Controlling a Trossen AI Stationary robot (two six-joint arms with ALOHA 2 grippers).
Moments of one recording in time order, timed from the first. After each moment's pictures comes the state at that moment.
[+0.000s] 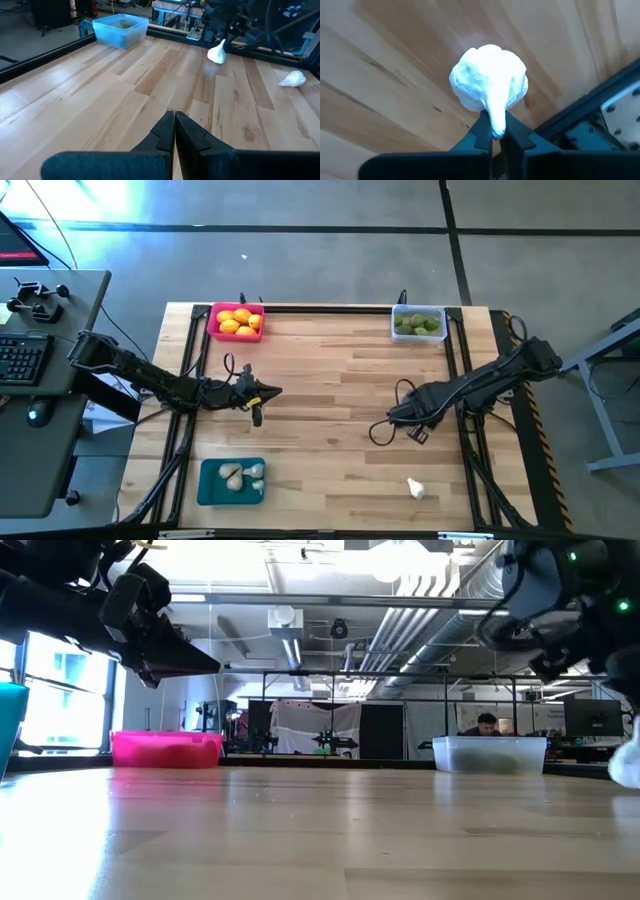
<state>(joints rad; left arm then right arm) -0.22 1.10 0.18 0.65 -0.48 -0.25 0.29 1.44 0.83 -1.25 -0.05 0.94</state>
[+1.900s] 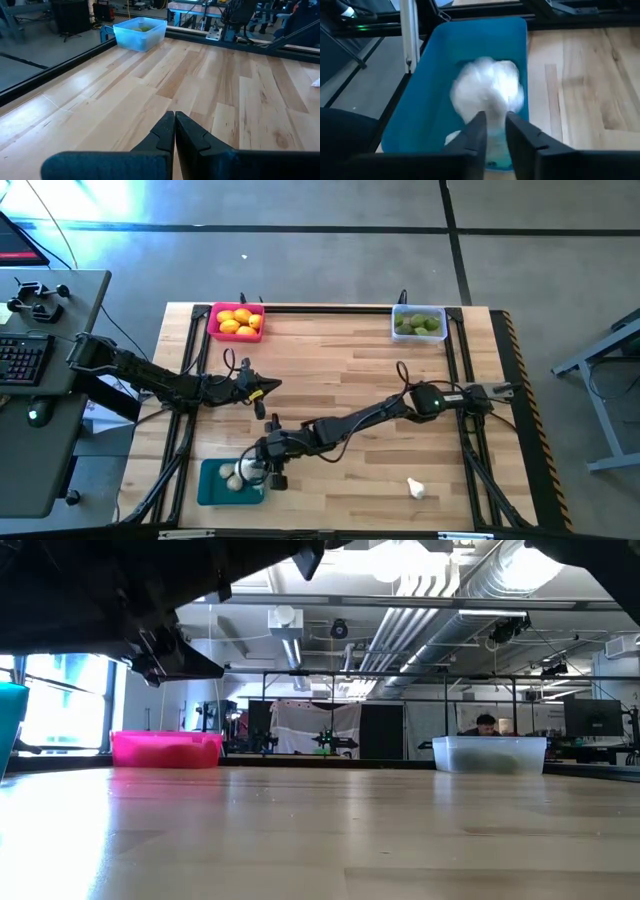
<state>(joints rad) -0.15 1.10 0.18 0.64 -0.50 -0.19 0.29 2.48 2.08 -0.14 -0.04 0.19</state>
